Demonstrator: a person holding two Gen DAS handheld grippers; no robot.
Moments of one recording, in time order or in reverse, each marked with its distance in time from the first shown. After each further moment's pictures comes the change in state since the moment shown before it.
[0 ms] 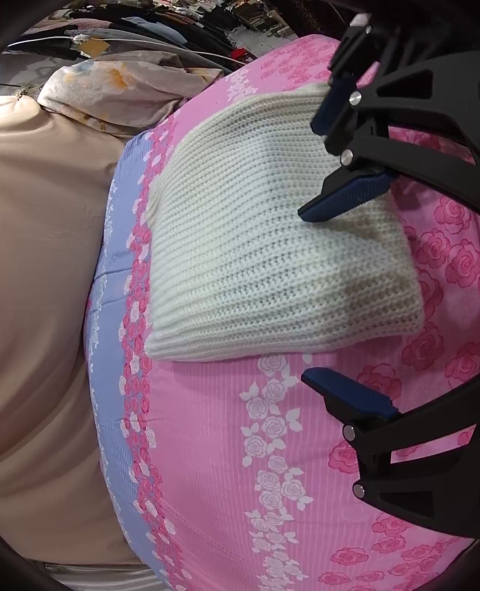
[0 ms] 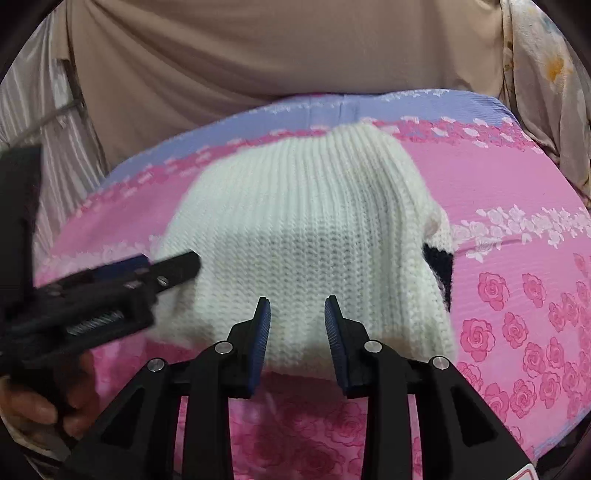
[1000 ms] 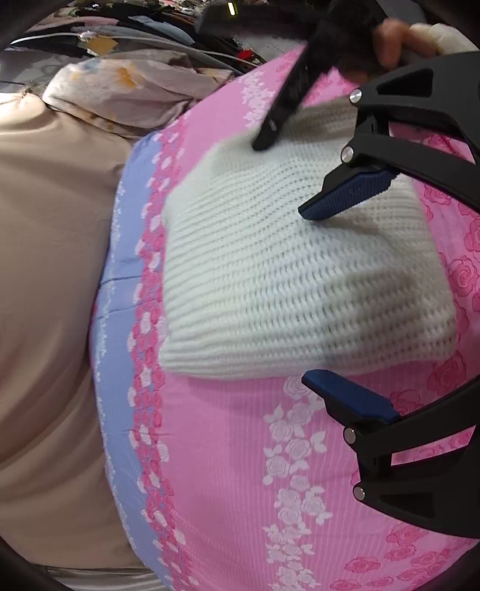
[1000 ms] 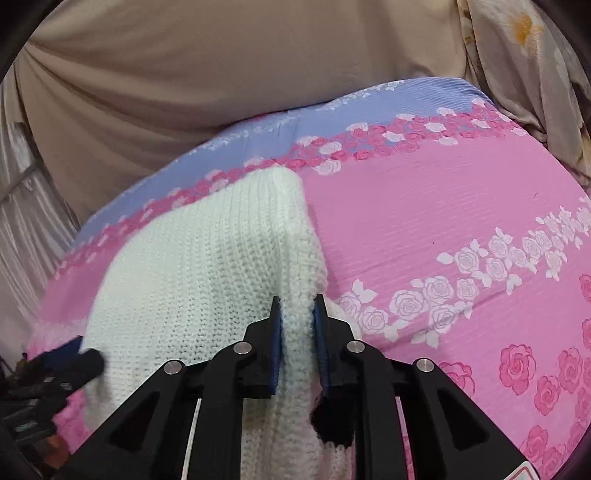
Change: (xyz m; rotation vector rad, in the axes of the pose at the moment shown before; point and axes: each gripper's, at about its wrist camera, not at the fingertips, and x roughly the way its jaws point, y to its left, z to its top) left arm 0.016 -0.020 0.021 -0.016 0.000 0.005; right arm 0.041 -0.089 0.065 0.170 -0.038 -0.017
